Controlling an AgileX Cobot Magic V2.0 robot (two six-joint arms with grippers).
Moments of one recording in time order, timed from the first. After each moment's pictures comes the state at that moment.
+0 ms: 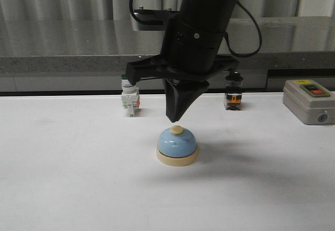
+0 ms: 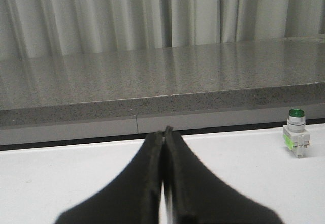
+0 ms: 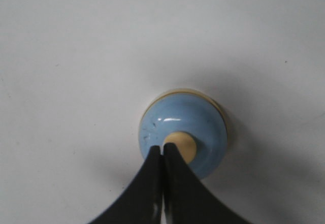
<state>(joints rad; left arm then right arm) -0.04 0.00 0.00 0.00 0.03 0.09 0.62 1.91 -1.42 0.07 0.78 0.06</state>
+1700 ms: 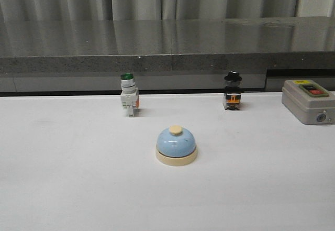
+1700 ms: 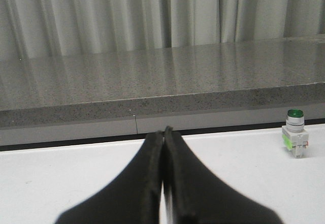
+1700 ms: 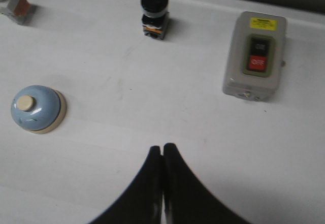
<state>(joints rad) -0.04 0.00 0.00 0.00 0.03 0.09 0.23 1.10 -0.91 -0.02 0.68 0.07</state>
